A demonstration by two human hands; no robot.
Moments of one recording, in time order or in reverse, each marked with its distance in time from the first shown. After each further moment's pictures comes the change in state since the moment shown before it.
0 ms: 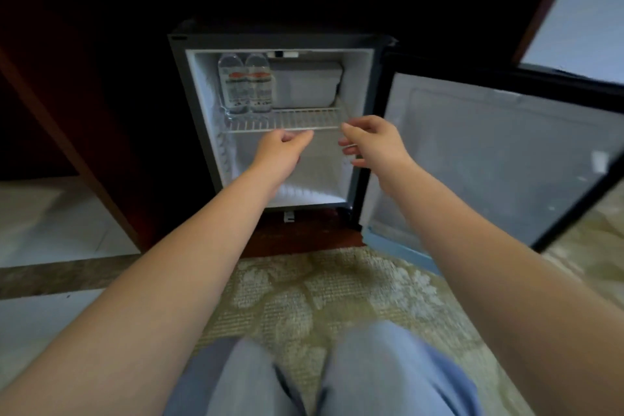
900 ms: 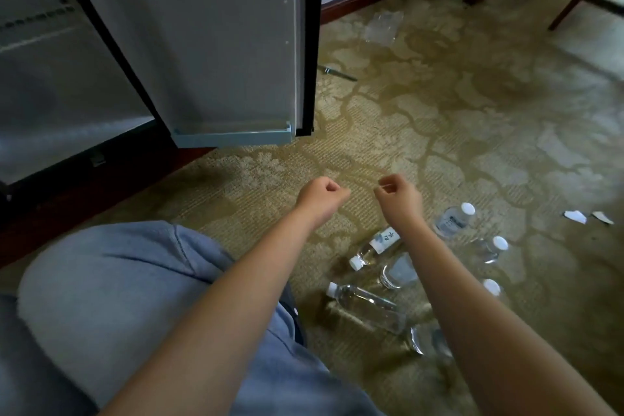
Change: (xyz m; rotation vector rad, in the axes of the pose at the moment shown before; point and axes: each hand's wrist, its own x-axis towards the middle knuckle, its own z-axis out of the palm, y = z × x) left_hand -0.276 -0.080 0.286 0.333 -0.905 -0.140; right_hand -0.291 0.256 -0.265 -0.368 0.620 0.565
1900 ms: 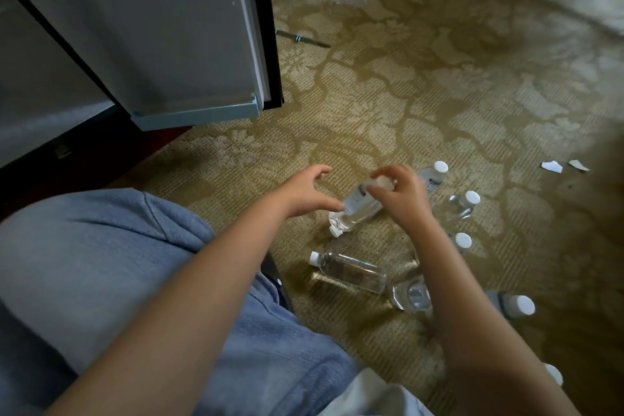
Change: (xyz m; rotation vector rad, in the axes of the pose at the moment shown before) left_hand -0.017 -0.004 0.031 0.272 -0.284 0.097; right_hand -0.040 0.054 -0.046 0.017 -0.020 -0.164
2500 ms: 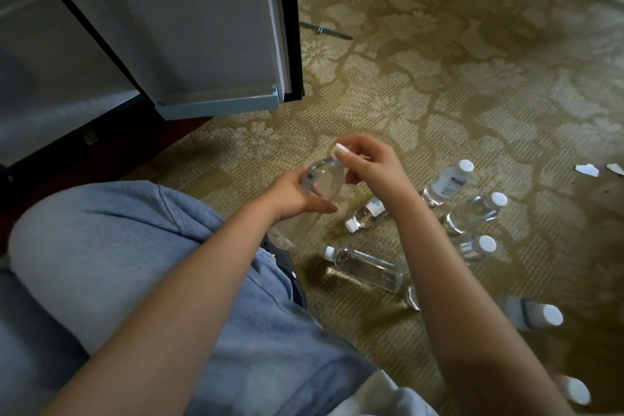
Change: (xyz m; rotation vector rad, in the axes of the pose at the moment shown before) left_hand -0.015 -0.040 -0.020 -0.149 0.125 -0.142; right_hand 0.006 -0.068 0.028 0.466 -0.312 -0.059
